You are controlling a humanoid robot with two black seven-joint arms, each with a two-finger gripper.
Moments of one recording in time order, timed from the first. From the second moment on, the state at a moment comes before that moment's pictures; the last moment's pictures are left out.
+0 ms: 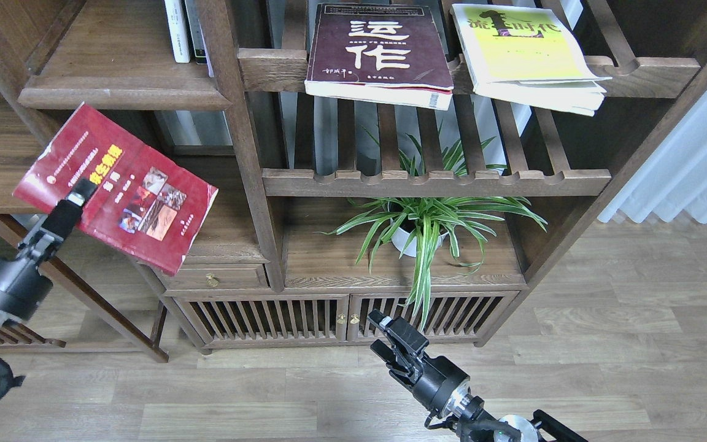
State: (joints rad) left arm -0.08 0.43 -1.48 -1.38 0.04 -0.49 0.06; right arm 0.04 0.01 0.89 0.81 0.30 0.58 -0.26
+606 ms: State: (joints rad) left arm -0.36 0.69 -1.47 -1.38 -0.08 -0.49 0.07; right arm 0.02 0.02 0.89 0.81 0.30 0.58 -0.26
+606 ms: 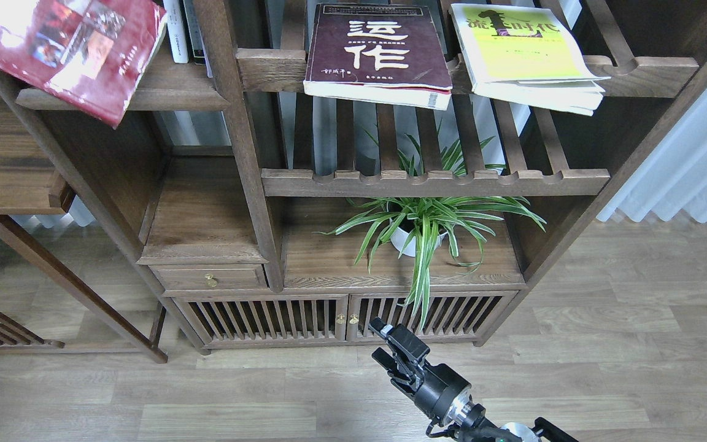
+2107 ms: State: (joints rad) left arm -0.90 0.68 -1.31 -1.11 0.47 -0.49 0.24; right arm 0.01 0.02 0.89 0.82 0.30 0.58 -0.26
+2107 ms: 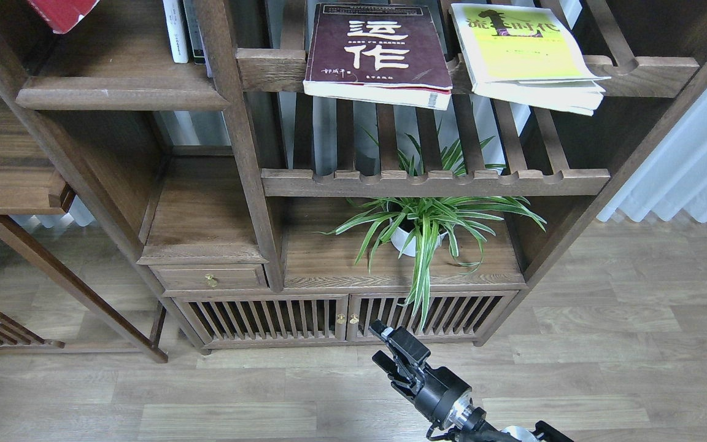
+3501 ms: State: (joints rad) left arm -1.27 0.42 -1.09 -0.62 0.60 -0.43 0.22; right arm -0.01 0.01 0.89 0.86 0.29 0.58 -0.27
